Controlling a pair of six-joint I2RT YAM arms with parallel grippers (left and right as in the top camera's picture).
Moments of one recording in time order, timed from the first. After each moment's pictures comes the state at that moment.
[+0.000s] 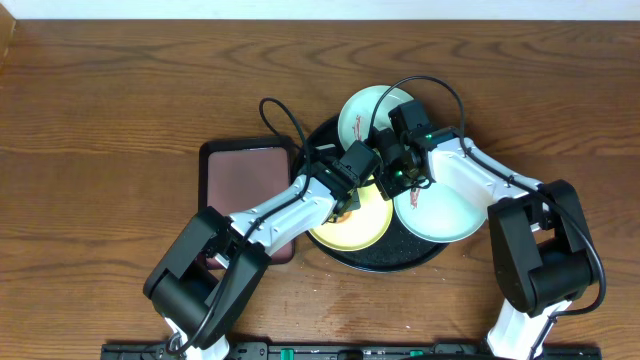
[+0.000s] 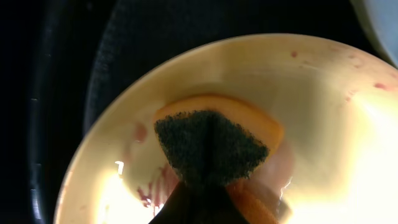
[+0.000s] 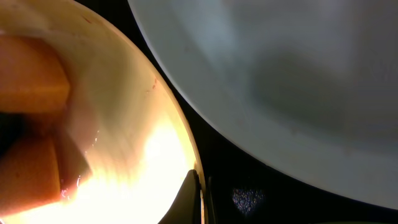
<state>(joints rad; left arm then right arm) -0.71 1.86 1.12 -0.58 -0.22 -0.91 0.39 1.94 1.20 -0.61 -0.27 -0.09</state>
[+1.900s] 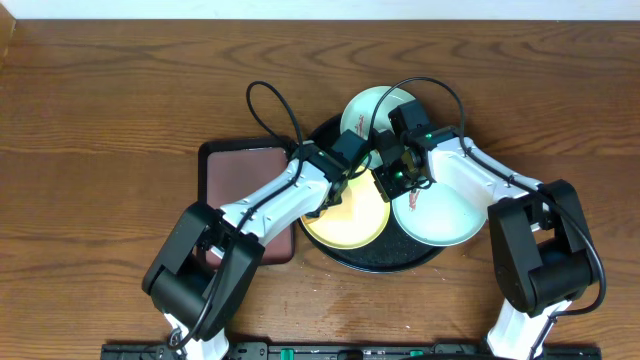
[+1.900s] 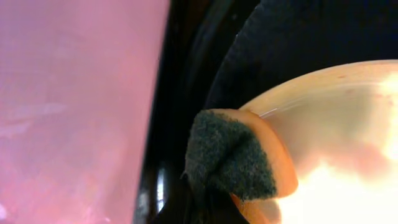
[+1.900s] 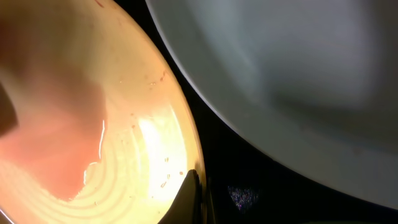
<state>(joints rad) -0.65 1.88 1.21 -0.82 -0.30 -0.91 0.39 1.94 1.20 -0.63 -0.28 -0.09</state>
